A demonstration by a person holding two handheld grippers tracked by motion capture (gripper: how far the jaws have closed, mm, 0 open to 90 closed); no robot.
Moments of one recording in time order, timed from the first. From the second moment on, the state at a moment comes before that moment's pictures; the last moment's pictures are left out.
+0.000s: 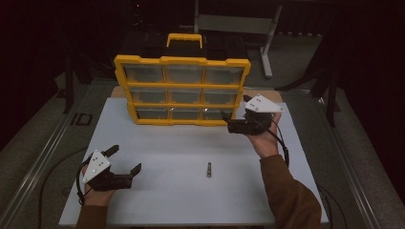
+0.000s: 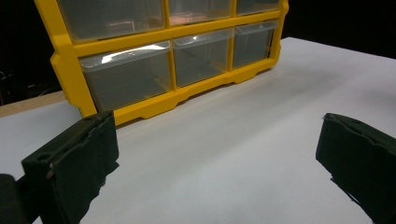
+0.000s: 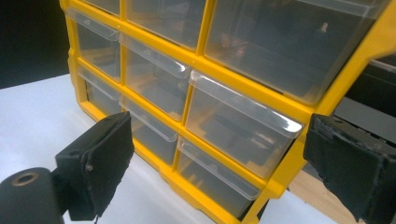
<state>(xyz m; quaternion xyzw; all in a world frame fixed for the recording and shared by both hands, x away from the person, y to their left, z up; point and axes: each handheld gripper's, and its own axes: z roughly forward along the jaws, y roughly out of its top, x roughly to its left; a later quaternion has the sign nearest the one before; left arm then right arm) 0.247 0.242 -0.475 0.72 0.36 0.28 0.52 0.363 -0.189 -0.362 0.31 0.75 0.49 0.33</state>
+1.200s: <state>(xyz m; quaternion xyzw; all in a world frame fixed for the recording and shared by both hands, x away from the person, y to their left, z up) 0.247 0.243 -0.474 0.72 0.36 0.28 0.52 0.397 -0.170 -0.340 0.29 0.76 0.44 0.37</state>
